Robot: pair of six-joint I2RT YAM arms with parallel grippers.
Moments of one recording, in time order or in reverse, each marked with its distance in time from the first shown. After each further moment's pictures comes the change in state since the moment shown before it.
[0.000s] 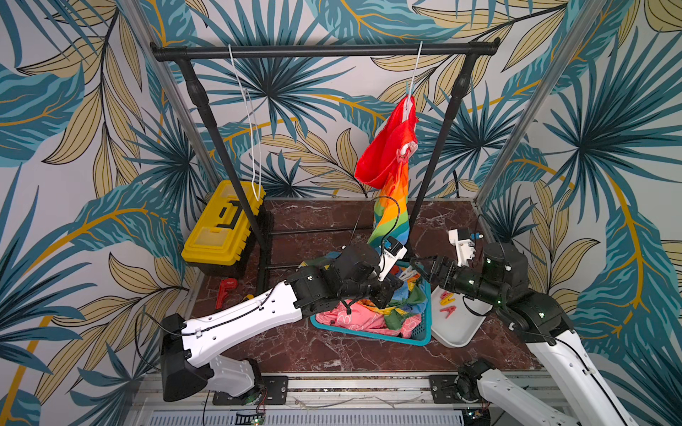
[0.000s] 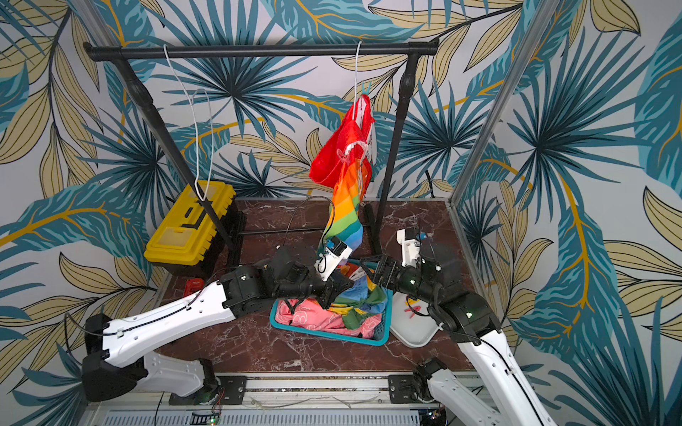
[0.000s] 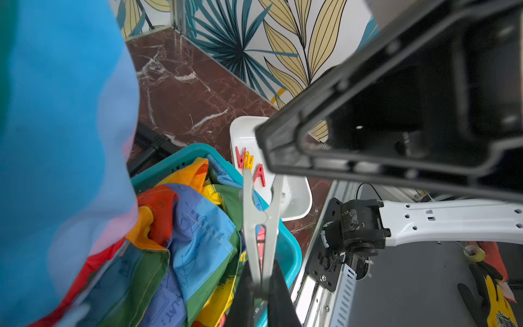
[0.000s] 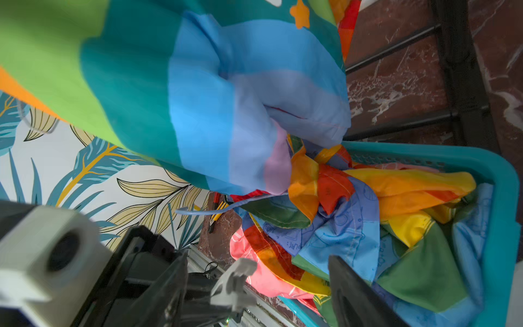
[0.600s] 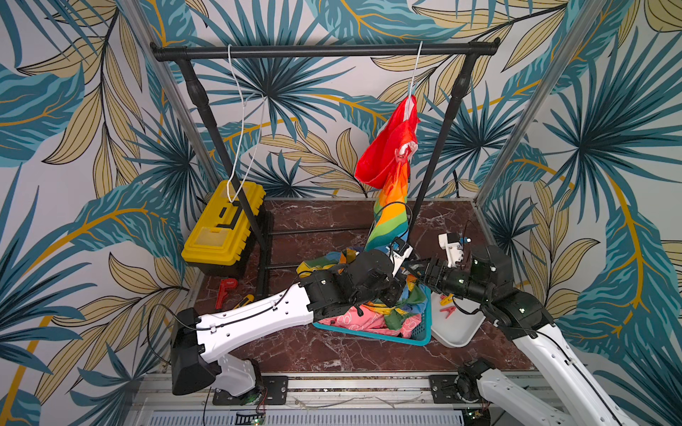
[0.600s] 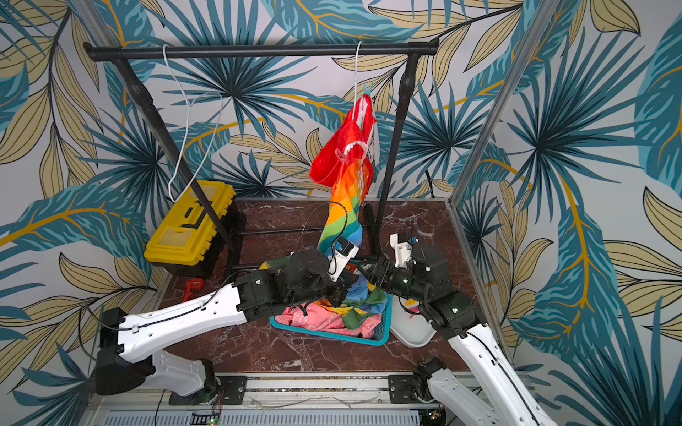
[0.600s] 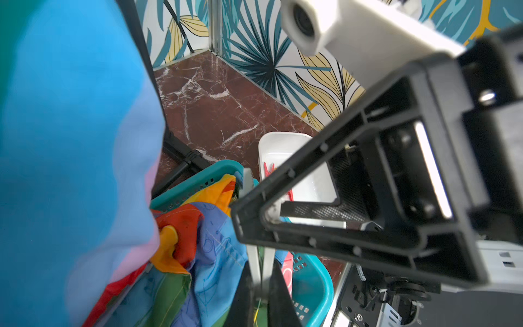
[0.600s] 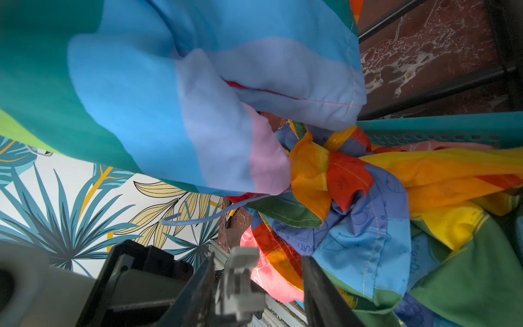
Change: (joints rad) left arm -0.045 0.059 0.011 0.053 -0.212 0.009; right arm 0.000 -0.008 -0.110 0.126 -0.065 0.110
